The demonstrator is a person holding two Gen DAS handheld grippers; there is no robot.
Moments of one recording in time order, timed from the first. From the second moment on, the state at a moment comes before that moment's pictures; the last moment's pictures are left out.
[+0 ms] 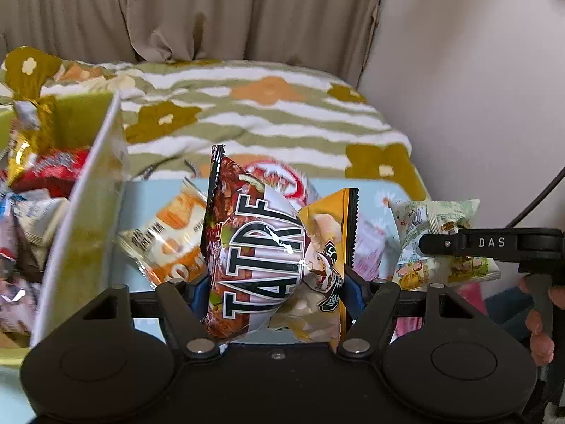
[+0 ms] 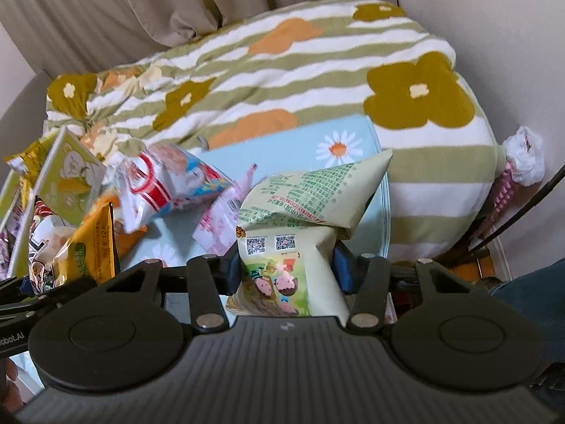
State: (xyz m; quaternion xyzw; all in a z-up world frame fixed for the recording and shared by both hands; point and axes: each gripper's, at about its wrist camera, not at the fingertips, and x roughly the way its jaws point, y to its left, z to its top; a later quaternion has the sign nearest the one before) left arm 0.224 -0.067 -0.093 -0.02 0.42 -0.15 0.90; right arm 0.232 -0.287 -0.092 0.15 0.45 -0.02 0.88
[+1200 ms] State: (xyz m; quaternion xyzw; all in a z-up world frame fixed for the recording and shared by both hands) left arm 0.273 0.210 -0.022 -0.07 0.38 -0.03 0.92; right arm 0.304 0.027 0.027 0.11 0.37 0.16 0.91
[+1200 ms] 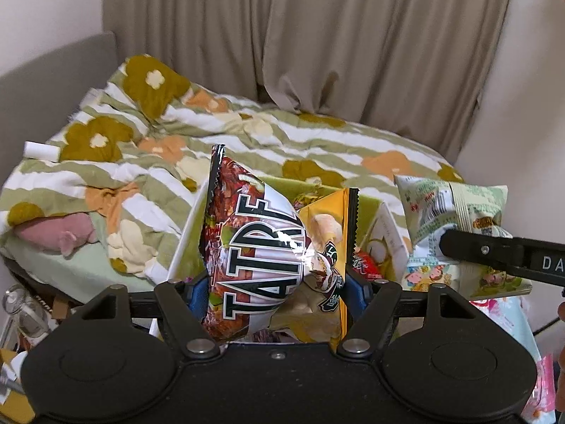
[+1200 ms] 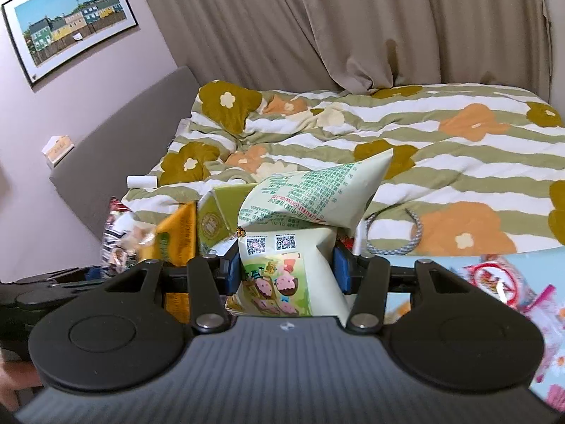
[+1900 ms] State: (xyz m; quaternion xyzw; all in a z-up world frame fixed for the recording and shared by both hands) left arm 0.262 0.241 -0.024 -0.07 0.38 -0.04 0.92; right arm 0.320 0.068 0.022 0.09 0.39 0.11 0.91
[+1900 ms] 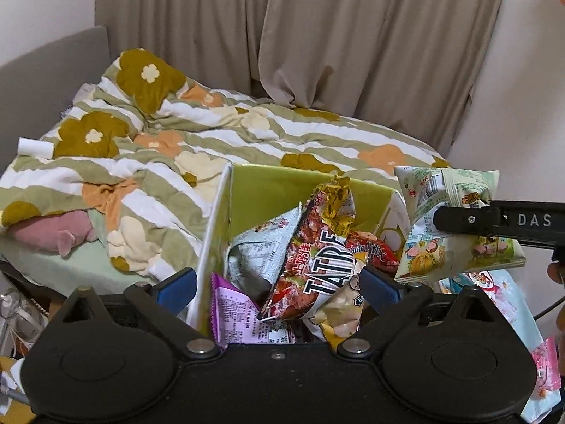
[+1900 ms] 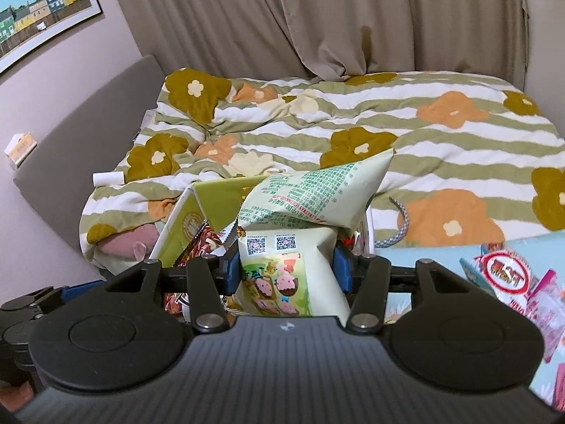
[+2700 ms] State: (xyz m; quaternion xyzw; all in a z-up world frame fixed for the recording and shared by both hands) left arm 0.246 0.231 -0.017 -0.06 0.36 -0.02 0.93; right arm 0.321 0.045 0.001 0.15 0.39 0.13 0.90
